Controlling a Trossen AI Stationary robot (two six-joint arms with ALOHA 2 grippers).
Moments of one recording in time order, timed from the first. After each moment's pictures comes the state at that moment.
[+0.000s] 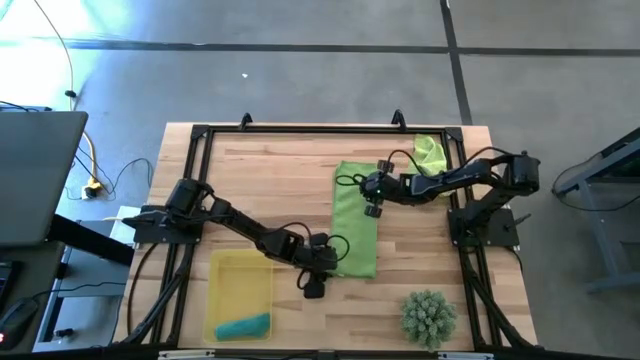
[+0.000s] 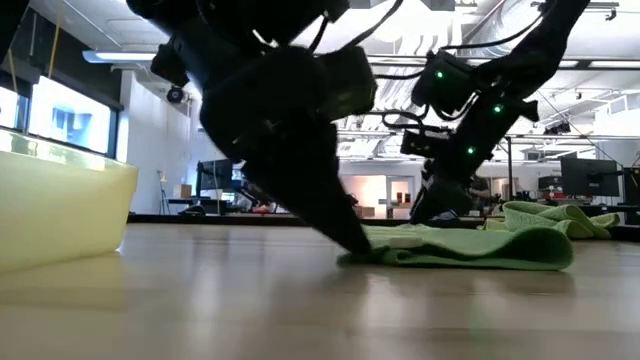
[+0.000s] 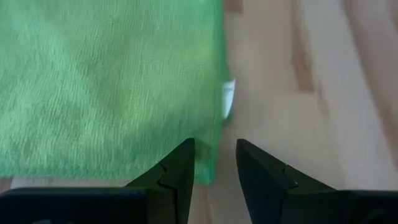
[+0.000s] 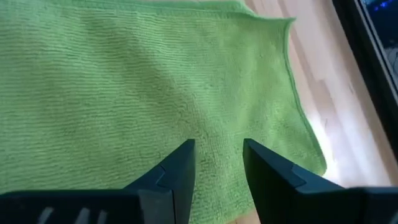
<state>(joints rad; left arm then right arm) -0.20 2.04 1.15 0.02 -0.05 -0.27 -0.20 1.58 0.62 0.06 0.37 -0.19</state>
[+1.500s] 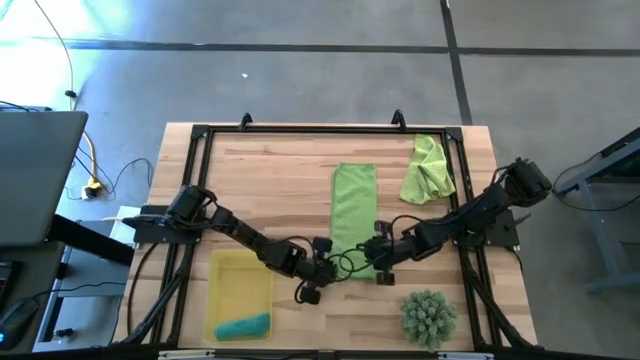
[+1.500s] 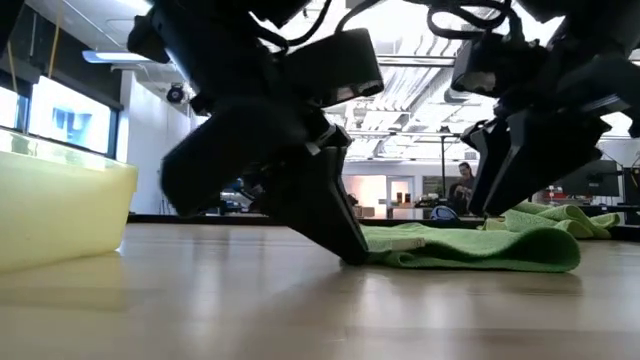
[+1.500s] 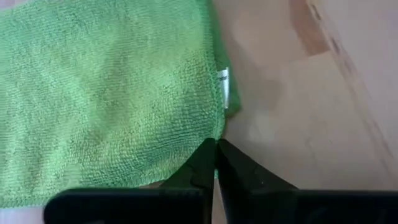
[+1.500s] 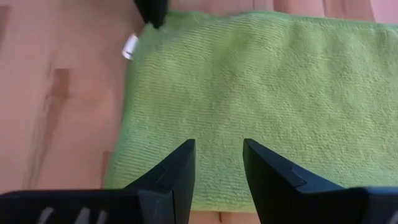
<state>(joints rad) -0.25 2.09 1.24 -0.11 -0.27 0.00 0.42 1.54 0.72 -0.16 0.24 0.33</state>
